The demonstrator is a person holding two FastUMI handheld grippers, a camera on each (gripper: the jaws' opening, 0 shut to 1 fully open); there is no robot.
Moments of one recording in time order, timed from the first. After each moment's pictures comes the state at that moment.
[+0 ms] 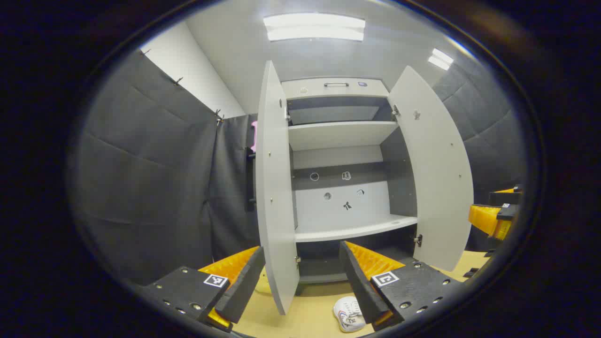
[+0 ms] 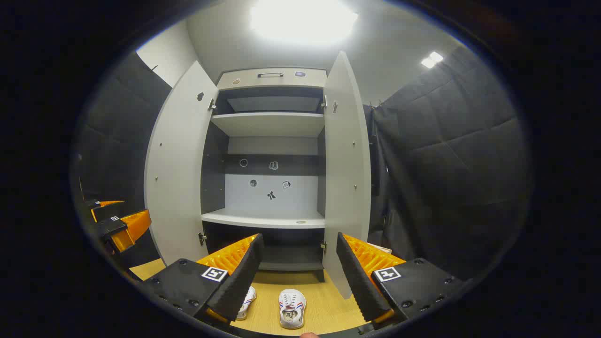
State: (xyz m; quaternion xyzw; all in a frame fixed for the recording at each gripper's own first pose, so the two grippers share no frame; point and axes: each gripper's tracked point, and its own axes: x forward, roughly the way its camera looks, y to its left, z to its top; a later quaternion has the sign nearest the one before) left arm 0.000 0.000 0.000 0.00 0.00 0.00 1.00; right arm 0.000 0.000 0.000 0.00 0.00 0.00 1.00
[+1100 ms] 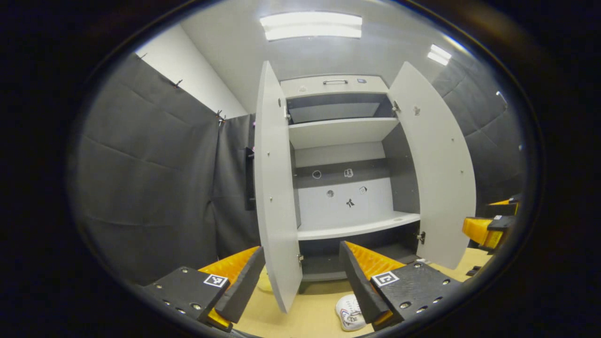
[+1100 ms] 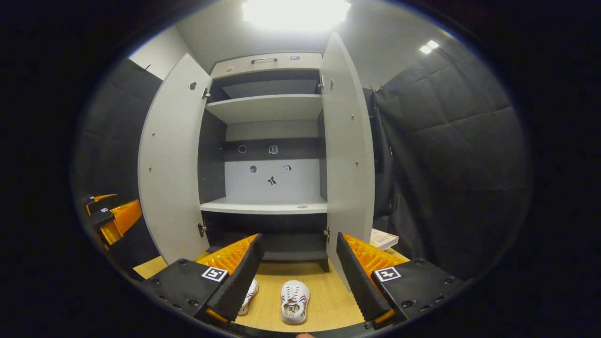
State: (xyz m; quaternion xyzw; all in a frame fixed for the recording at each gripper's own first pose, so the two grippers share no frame) left arm -0.003 -0.003 0.004 0.01 0.00 0.02 1.00; right arm 0.026 -0.002 -0.044 0.02 0.06 0.02 1.00
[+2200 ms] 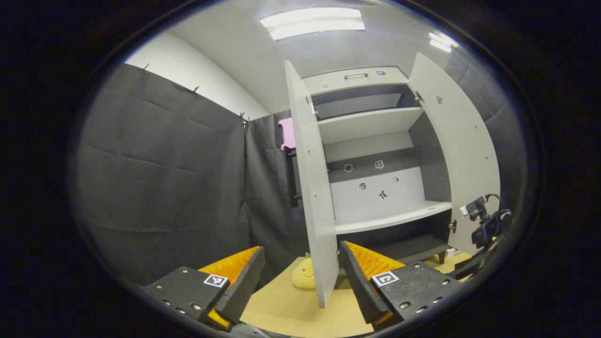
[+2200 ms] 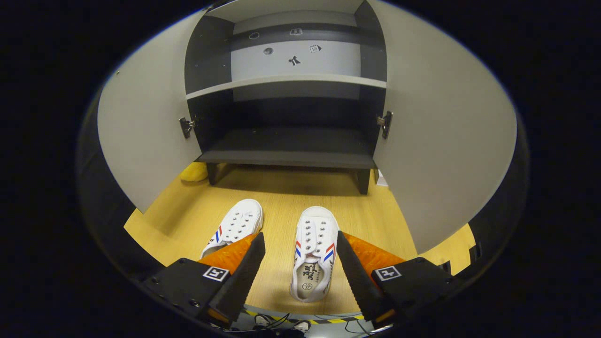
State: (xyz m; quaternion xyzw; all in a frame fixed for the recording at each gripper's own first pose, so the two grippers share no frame) left arm -0.026 0.063 0.003 0.05 0.02 0.11 0.99; right arm 0.094 0.052 -0.272 -0.01 0.39 0.10 0.92
